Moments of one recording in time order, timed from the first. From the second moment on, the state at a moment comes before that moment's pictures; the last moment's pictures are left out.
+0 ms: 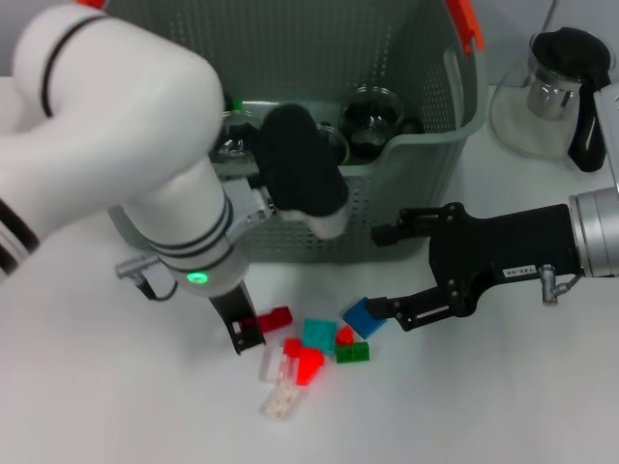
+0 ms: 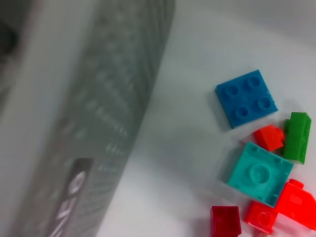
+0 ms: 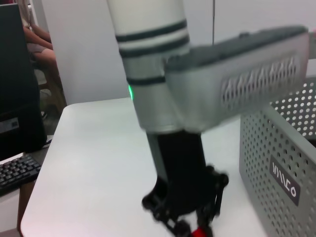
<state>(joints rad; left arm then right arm) -0.69 -2.17 1.72 1.25 2.79 1.50 -2.54 0.61 2.07 -1.09 -0.82 -1.94 -1.54 1.41</state>
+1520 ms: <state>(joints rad) -1.02 -2.09 1.07 1.22 2.69 1.38 -2.53 0.60 2.07 -1.09 -0.82 -1.95 -1.58 1.41</state>
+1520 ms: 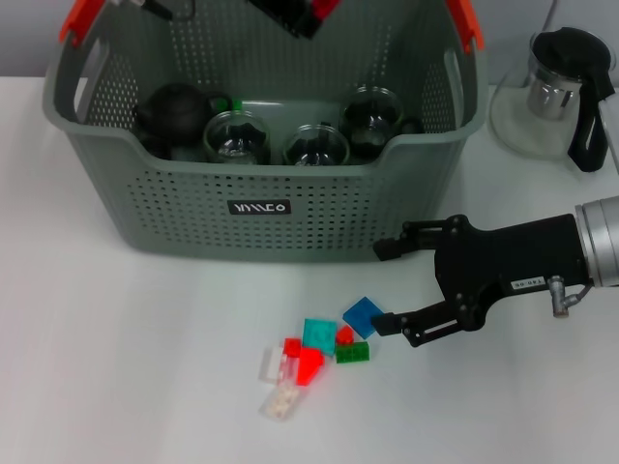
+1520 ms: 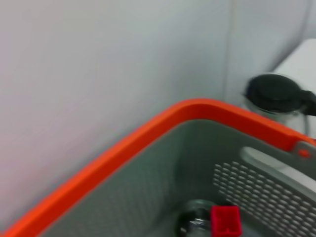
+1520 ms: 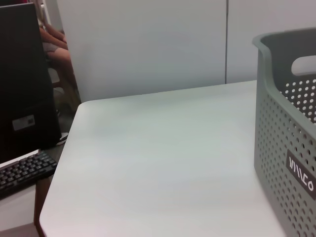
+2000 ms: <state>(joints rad) -0.98 -2.09 1.06 1.25 2.75 1.33 -2.56 0.60 2.07 -1.09 -0.82 -1.95 -1.58 1.41</state>
